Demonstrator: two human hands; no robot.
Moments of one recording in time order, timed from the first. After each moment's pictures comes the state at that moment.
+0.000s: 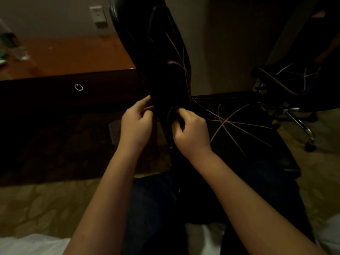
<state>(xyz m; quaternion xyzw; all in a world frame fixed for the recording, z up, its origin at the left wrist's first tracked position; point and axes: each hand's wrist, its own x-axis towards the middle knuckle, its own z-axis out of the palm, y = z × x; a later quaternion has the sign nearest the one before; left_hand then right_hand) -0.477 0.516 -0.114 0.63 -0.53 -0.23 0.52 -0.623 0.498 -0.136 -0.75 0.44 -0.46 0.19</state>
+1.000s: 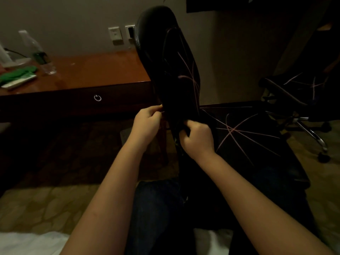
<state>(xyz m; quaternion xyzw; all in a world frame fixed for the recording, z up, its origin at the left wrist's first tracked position) -0.461 0.511 -0.091 0.65 -0.51 -0.33 0.46 -0.620 0.496 -0.133 -0.76 0.49 -0.38 0.19</state>
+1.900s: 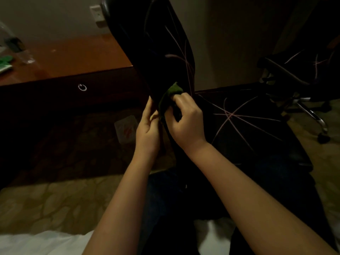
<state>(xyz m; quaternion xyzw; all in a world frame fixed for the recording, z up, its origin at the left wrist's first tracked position) -0.500 0.525 -0.148 0.58 -0.45 -0.35 0.58 -0.603 0.489 -0.133 -0.72 0.37 -0.57 0.15</state>
